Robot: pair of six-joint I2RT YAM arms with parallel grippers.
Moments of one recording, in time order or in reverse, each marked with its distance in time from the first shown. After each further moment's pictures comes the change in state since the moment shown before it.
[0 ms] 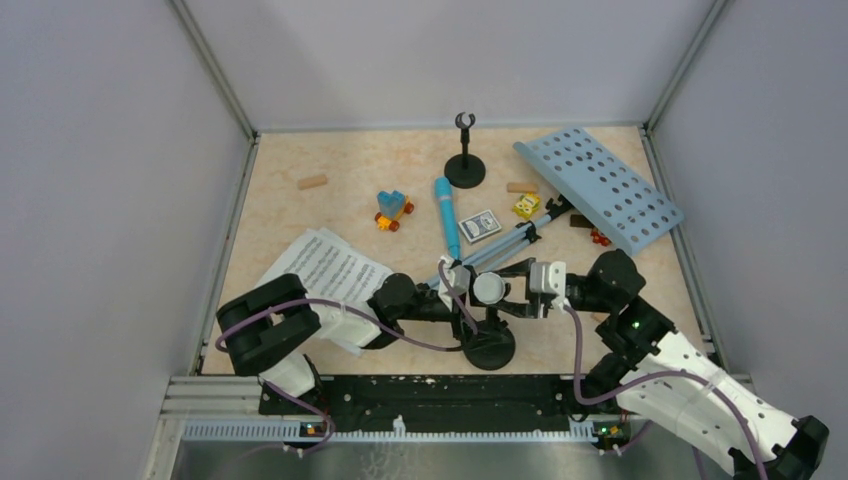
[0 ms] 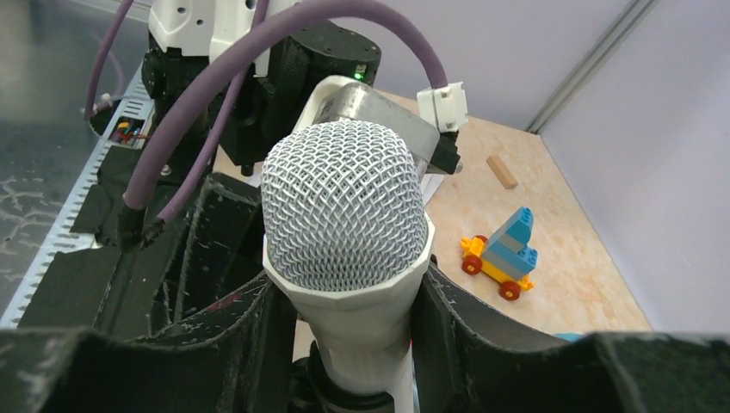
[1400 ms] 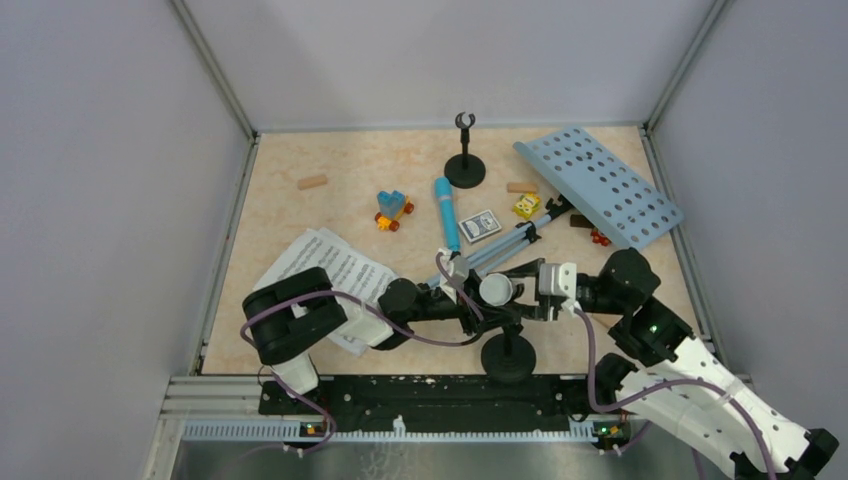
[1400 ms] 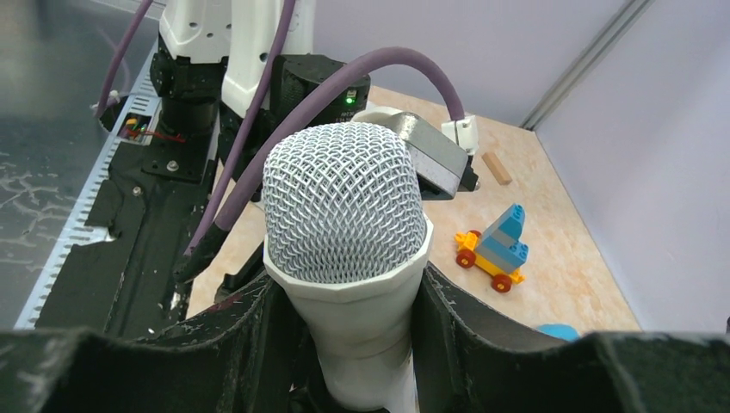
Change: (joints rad) left arm -0.018 0.134 0.032 0.228 -0.119 -0.165; right arm 0.004 -0.053 0.082 -0.162 0.010 -0.036
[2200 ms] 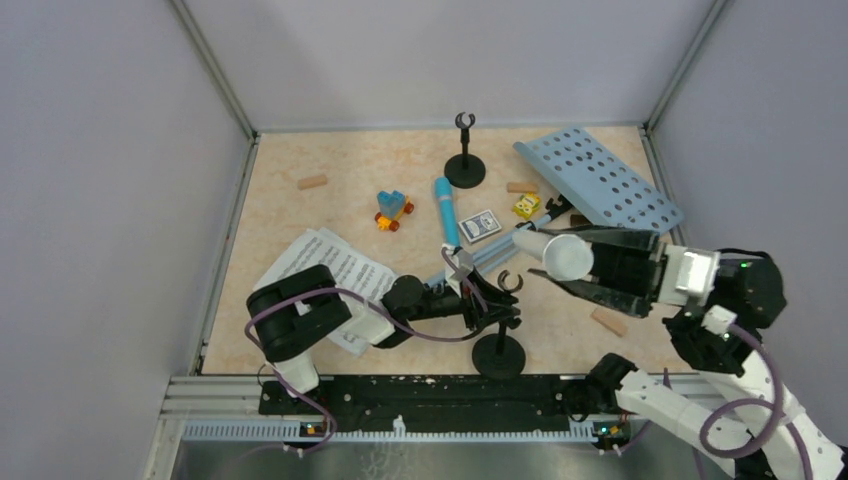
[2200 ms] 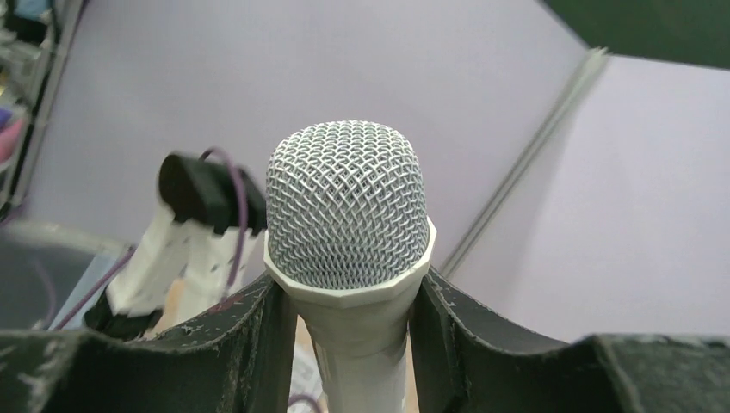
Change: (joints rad) left arm 0.014 0.028 0.009 -0.069 -0.073 -0.013; right arm 0.002 0.032 0.378 0.196 -0.023 0.200
